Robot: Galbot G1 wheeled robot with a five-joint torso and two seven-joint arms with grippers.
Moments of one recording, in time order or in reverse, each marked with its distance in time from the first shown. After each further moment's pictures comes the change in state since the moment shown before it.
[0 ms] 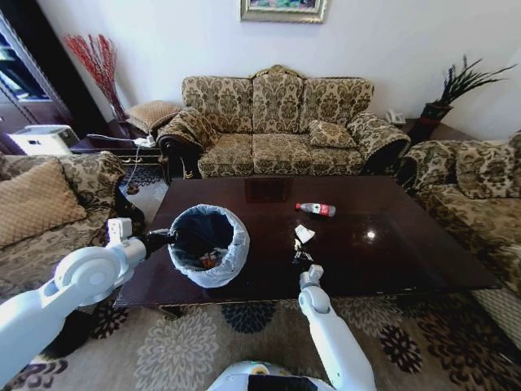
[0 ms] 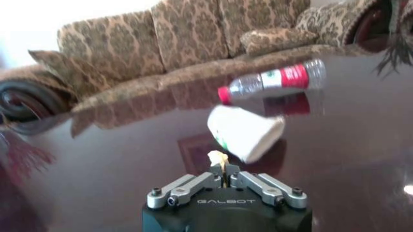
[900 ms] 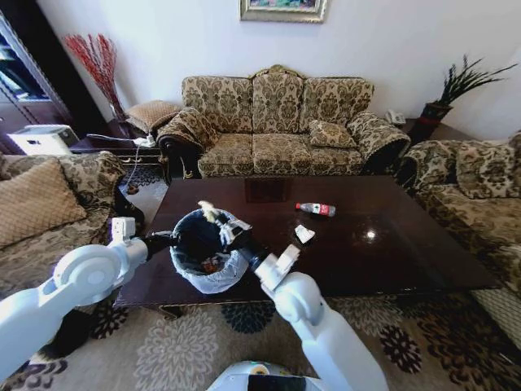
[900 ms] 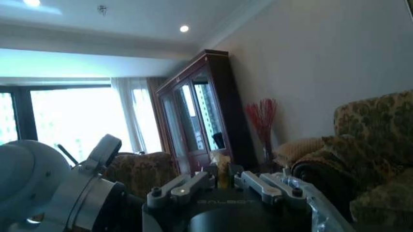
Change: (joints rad) left arm 0.006 0.002 -0.008 -0.044 -0.050 0.051 -0.029; right arm 0.057 -0.084 -0.442 0.702 0.052 -0.270 -0.316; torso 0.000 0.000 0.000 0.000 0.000
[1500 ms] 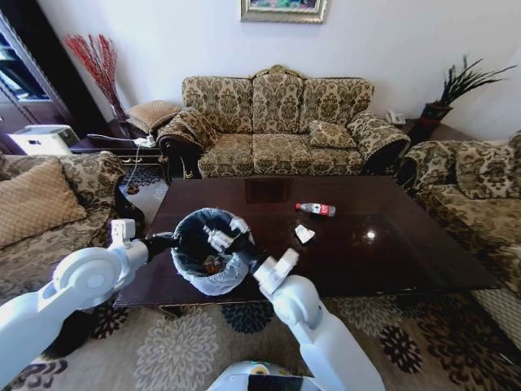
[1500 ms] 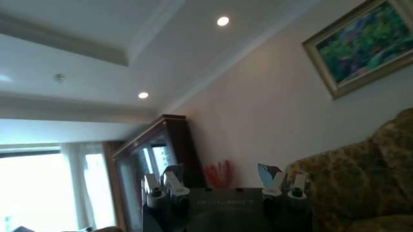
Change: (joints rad) left arm 0.000 -0.037 -0.011 0.001 0.007 -0.002 0.000; right arm -0.083 0.048 0.228 -0.006 0.068 0.224 0.001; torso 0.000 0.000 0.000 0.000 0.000
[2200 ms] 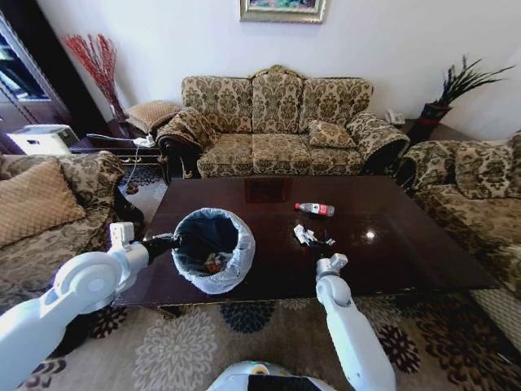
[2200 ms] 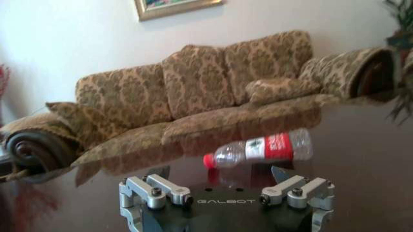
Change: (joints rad) left arm 0.007 -0.060 0.008 -0.010 0.035 -0.009 0.005; right arm 0.101 0.003 0.314 -0.734 -0.107 0.152 0.153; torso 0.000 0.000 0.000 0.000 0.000
